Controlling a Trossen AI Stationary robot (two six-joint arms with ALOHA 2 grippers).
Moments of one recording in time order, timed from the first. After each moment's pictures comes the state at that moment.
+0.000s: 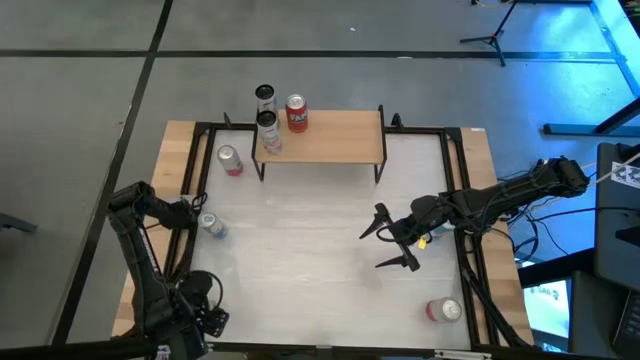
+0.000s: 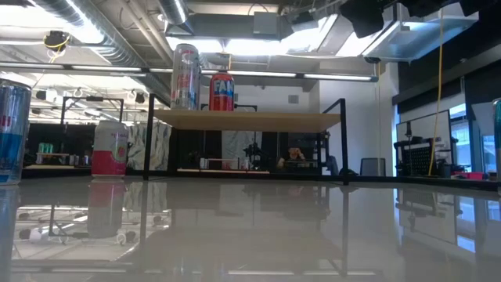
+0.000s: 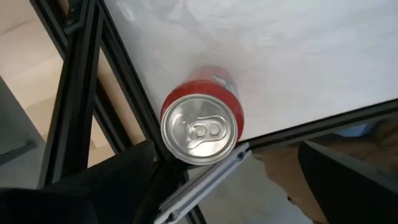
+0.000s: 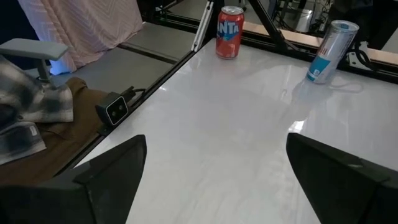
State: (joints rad) left arm -1.04 1.76 1.63 -1.47 0.05 -2.30; right arm 0.27 1.10 0.69 0.03 -0.22 -0.12
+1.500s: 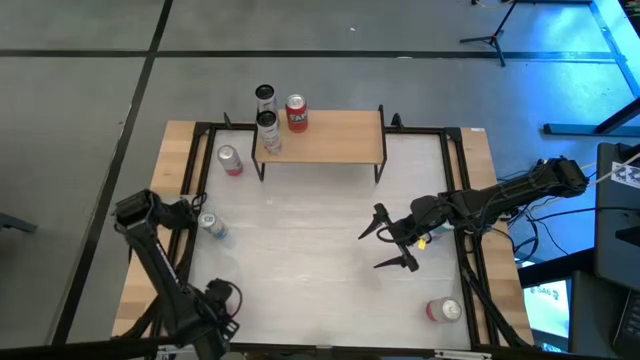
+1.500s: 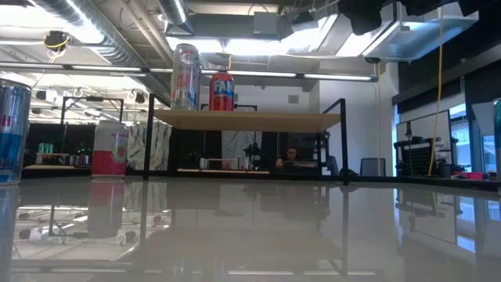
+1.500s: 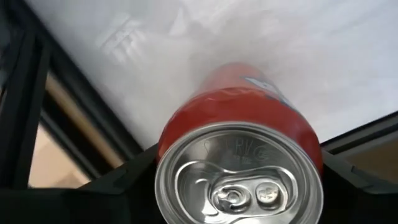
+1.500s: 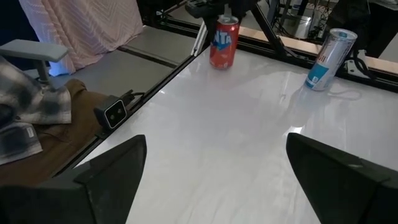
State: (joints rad) left arm -1.00 1.84 1.46 -1.28 0.07 -2.01; right arm 0.27 1.11 0.69 0.06 -0.23 -0.13
